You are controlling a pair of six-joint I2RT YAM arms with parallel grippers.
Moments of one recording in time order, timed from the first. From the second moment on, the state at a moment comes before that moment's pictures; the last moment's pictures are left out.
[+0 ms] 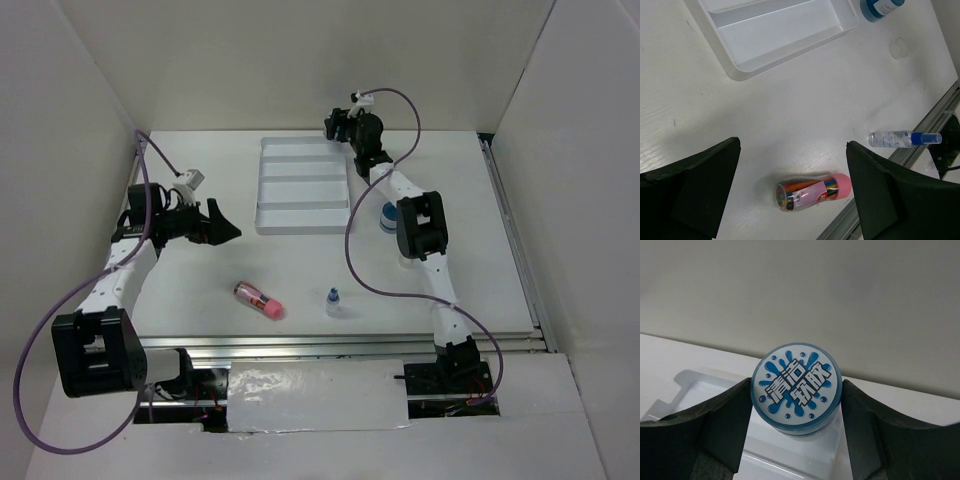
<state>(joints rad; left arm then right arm) 0.15 1.28 0.89 -0.33 0.84 0.00 0.30 2.66 2.28 0.40 -0.05 0.17</state>
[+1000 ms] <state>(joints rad) 0.15 1.39 0.88 -0.31 0.84 -0.01 0.31 2.70 2.36 0.36 -0.11 0.15</state>
